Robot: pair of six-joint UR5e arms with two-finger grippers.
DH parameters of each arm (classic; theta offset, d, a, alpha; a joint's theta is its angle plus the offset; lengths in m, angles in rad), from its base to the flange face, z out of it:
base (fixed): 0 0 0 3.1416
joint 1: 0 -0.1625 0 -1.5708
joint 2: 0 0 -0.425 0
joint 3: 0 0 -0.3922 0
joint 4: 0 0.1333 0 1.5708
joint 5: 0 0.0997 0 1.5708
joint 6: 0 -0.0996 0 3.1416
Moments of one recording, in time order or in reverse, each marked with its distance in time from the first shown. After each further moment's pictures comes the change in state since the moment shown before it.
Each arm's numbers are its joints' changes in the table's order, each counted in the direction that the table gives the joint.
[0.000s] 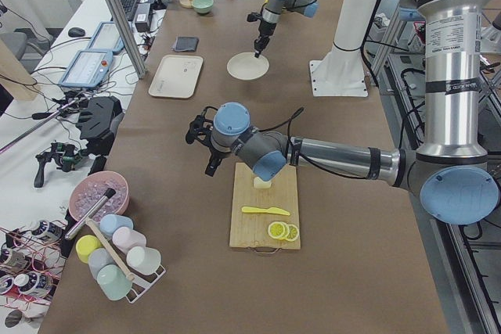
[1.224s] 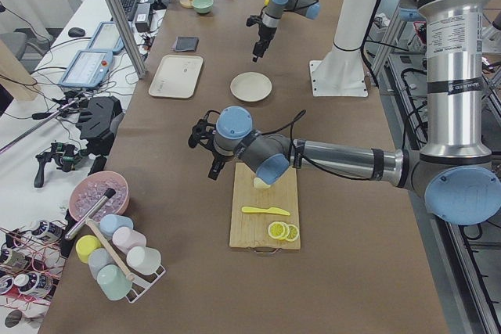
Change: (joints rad) left arm -0.009 0.024 -0.003 -0.002 0.006 0.001; right arm -0.059 0.088 0.031 -0.209 0.064 0.111
